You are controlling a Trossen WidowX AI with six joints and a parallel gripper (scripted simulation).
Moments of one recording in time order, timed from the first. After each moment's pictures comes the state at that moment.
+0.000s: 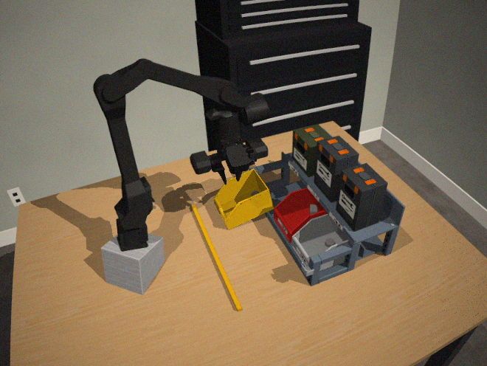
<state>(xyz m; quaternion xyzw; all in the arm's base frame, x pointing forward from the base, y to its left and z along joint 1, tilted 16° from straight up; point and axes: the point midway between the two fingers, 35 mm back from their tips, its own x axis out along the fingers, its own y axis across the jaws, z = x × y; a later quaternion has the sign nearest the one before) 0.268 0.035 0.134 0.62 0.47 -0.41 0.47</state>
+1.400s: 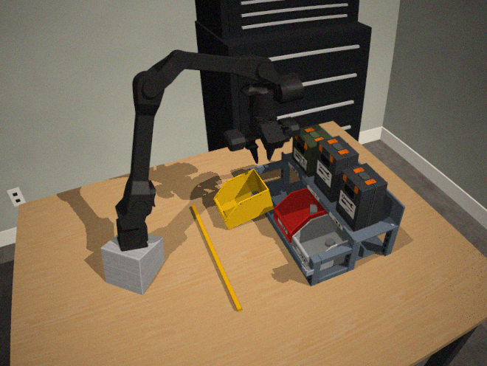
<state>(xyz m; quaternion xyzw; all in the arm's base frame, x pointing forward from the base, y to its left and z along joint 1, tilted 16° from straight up) 0.347 0.019 0.188 0.62 0.48 -0.42 0.47</state>
